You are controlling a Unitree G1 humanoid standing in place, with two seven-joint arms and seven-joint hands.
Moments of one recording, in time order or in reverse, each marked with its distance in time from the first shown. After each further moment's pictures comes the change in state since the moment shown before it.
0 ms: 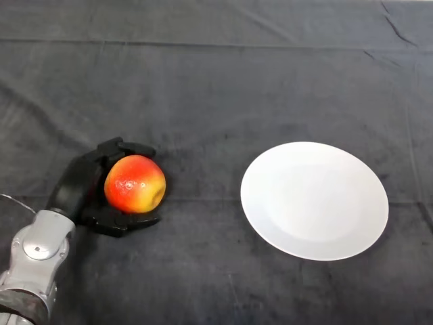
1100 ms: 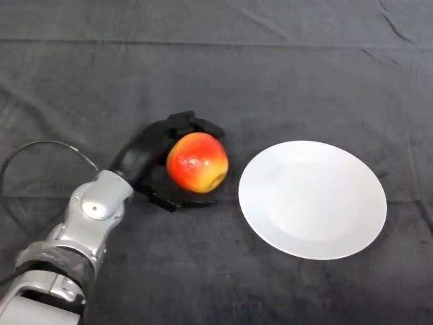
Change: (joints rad) left arm -0.193 -0.137 -0.140 -0.001 0.108 0.022 -0.009; right arm 0.000 0.000 0.000 0.000 0.000 0.000 0.000
